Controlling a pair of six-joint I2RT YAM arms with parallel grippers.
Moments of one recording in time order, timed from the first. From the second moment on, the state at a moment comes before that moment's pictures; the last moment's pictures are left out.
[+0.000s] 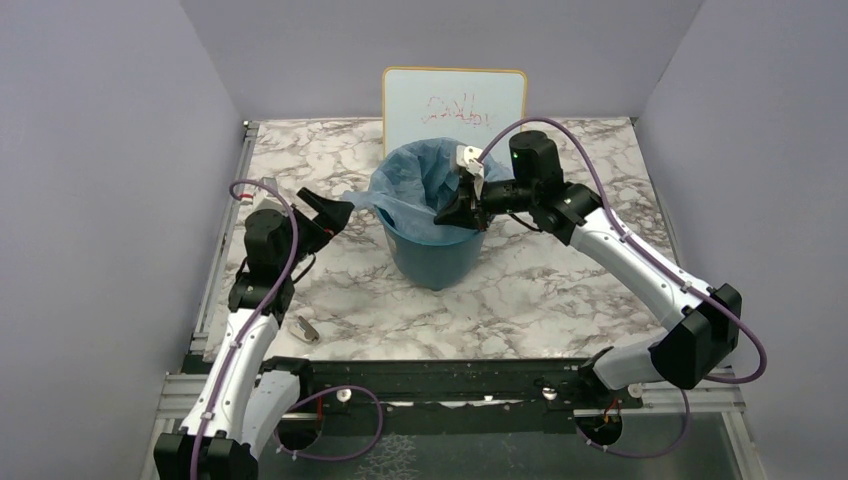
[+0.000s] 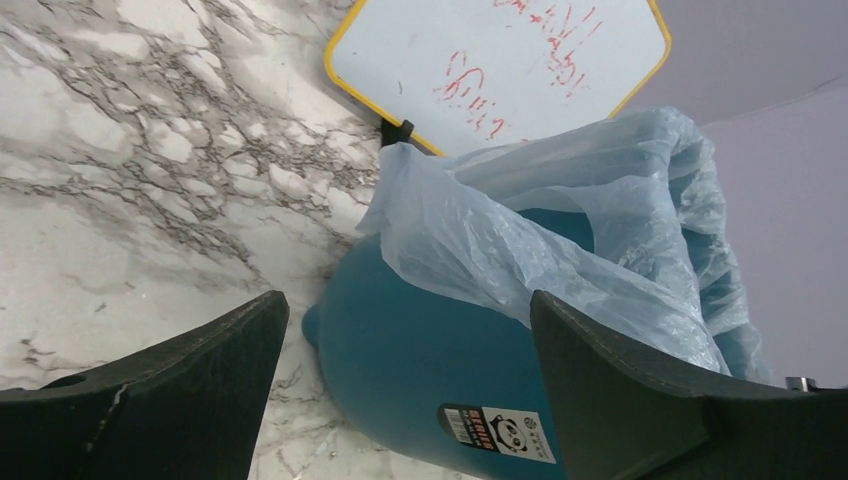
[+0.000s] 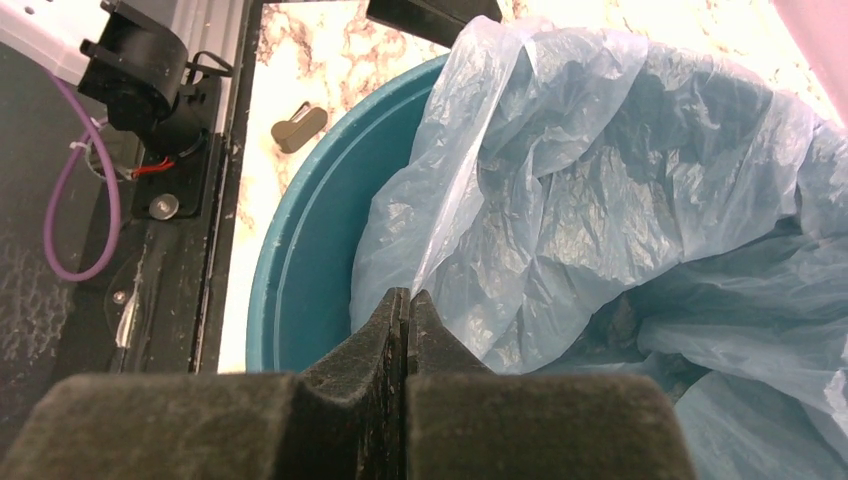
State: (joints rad) left arm -0.09 0.79 0.63 -0.11 0.18 -0.83; right arm 0.61 1.41 1.31 -0.33 -0.85 -0.39
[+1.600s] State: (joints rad) left arm -0.09 1.00 0.53 0.29 0.39 -1.53; right arm 0.66 1.35 1.32 -0.40 -0.95 -0.54
